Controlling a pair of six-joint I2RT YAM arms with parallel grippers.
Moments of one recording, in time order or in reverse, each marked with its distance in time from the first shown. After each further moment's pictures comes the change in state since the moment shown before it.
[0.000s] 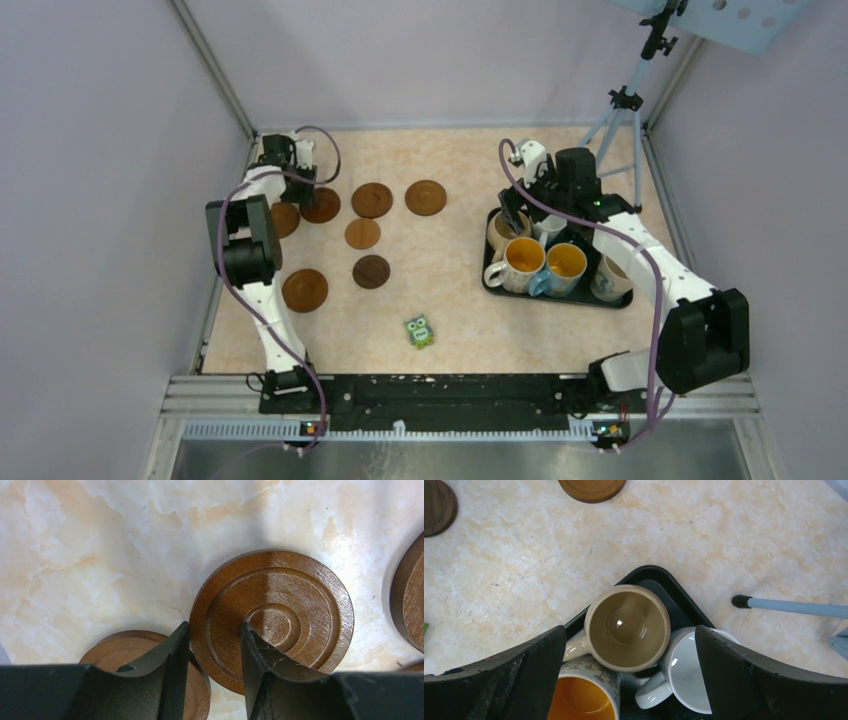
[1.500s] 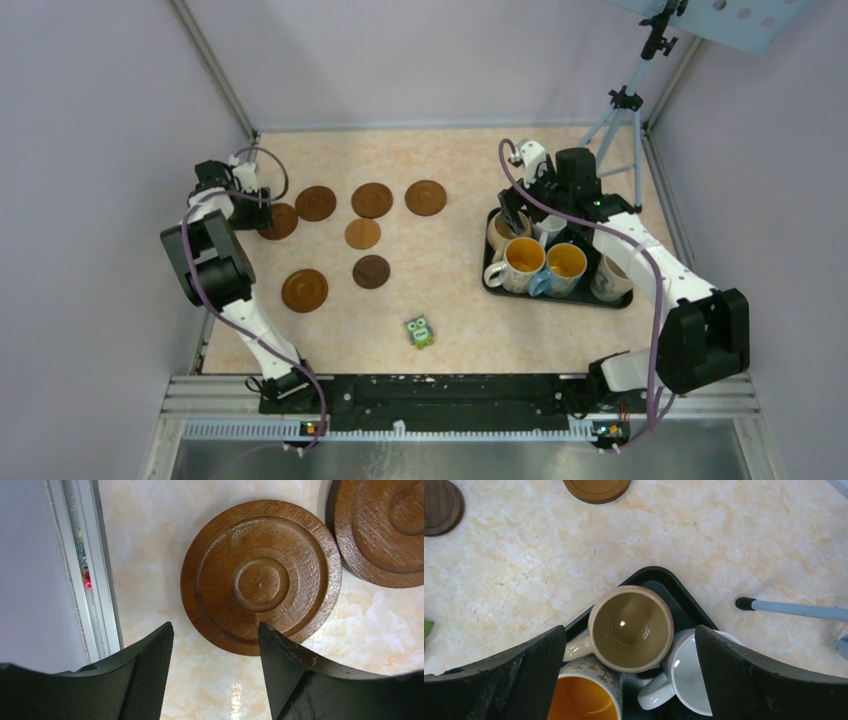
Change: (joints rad) left arm 0.297 -0.159 -0.171 -0.051 0.120 0.083; right arm 0.000 0.000 0.000 -0.001 -0.016 0.000
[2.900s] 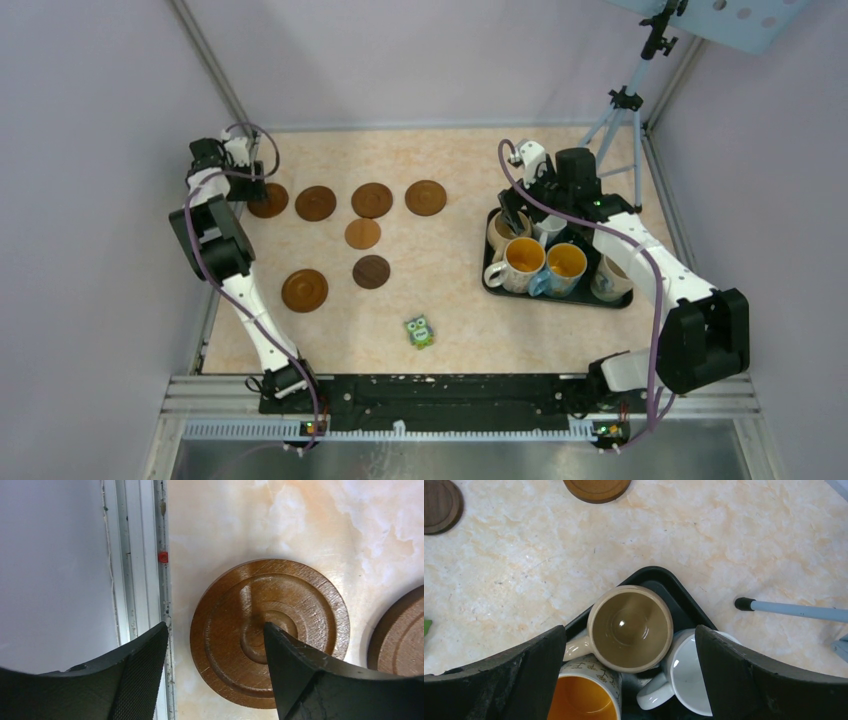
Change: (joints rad) left arm 0.001 0.342 0.446 0.023 0.034 -0.014; right arm 0.000 0.000 0.000 -0.001 -0.001 -0.008
